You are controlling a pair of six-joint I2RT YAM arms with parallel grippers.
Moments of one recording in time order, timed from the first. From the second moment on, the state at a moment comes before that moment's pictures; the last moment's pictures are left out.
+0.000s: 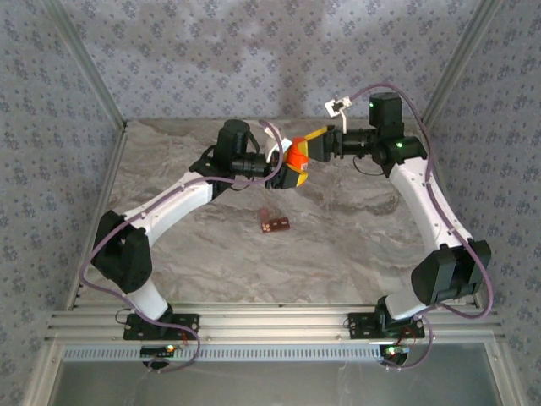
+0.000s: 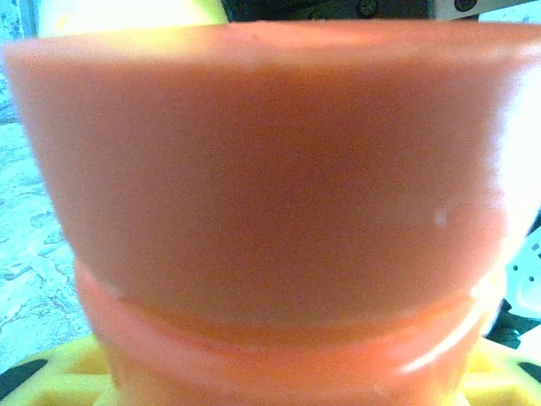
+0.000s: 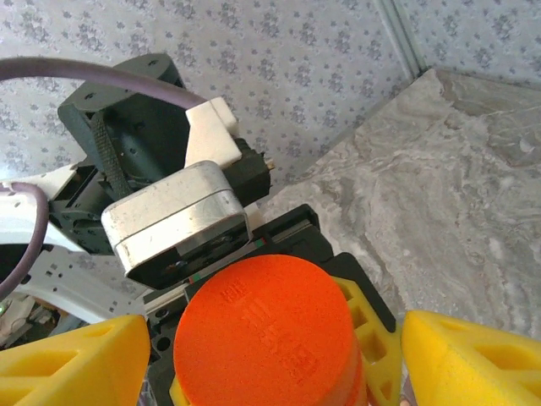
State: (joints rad) left arm -0.64 1.66 1.38 -0.04 0.87 -0.08; right arm 0.21 1.50 1.53 -0.52 -1.12 0.12
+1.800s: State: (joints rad) left arm -0.63 1.66 1.32 0.03 0.69 -0.11; right arm 0.11 1.30 1.31 -0.33 -1.02 0.24
